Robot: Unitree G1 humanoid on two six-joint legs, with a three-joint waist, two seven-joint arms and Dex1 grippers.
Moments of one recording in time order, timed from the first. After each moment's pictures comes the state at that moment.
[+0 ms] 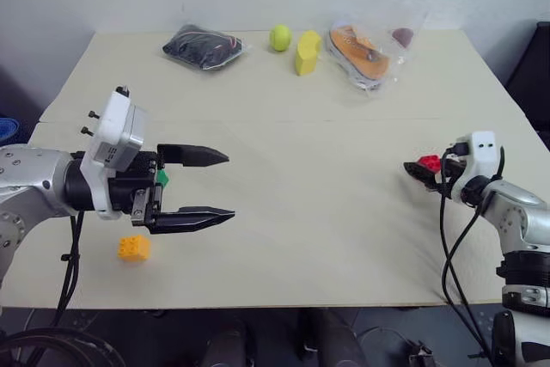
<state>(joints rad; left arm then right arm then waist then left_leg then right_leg) -0.39 1.07 0.30 -0.53 -1.08 0.83 -0.92 -0.49 -0.66 -0.28 0.33 0.36 0.63 0.59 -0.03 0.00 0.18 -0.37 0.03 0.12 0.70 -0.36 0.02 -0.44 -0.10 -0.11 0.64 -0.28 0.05</state>
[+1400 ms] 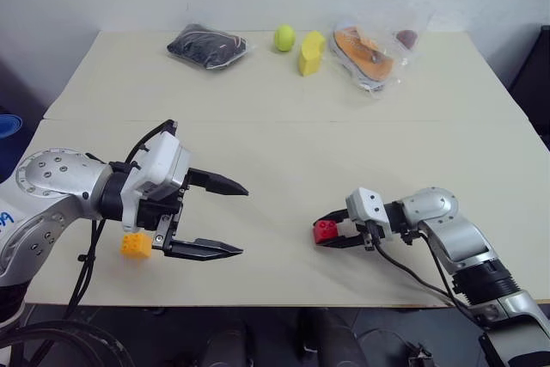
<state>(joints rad) -0.41 1.05 0.12 -0.54 -0.88 0.74 -1.11 -0.44 -0.65 0.26 0.13 0.22 0.06 1.36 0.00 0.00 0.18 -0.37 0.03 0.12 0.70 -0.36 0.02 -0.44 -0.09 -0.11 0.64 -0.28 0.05</state>
